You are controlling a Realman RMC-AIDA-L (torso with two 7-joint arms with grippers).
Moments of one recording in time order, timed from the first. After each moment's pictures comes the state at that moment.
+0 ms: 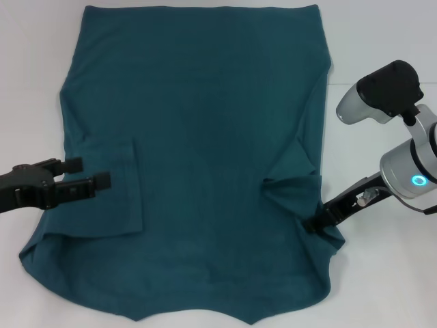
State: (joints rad) left arm -0.35 -2.10 0.58 0.99 1.98 1.62 -1.80; right arm 0.68 2.09 -1.26 -1.03 -2.57 -1.35 2.50
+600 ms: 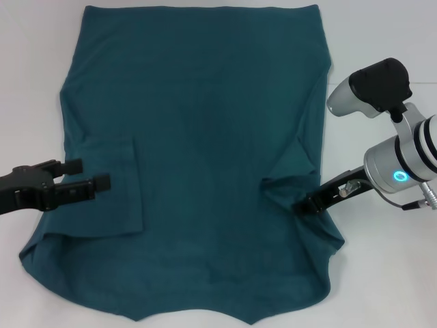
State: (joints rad) left arm -0.34 -2.10 0.58 0.99 1.98 1.62 -1.79; right arm 0.71 2.09 -1.26 -0.91 -2.48 -1.22 2.48
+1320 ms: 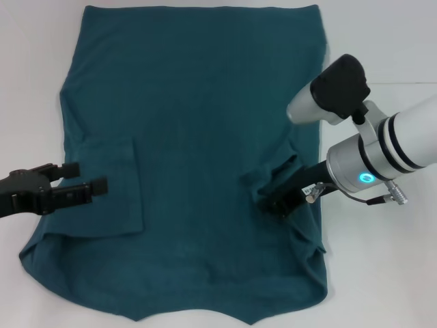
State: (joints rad) left arm -0.33 -2.10 0.58 0.99 1.98 1.62 -1.79; right arm 0.73 2.10 -1.41 -0.95 -2.34 -1.19 2.36
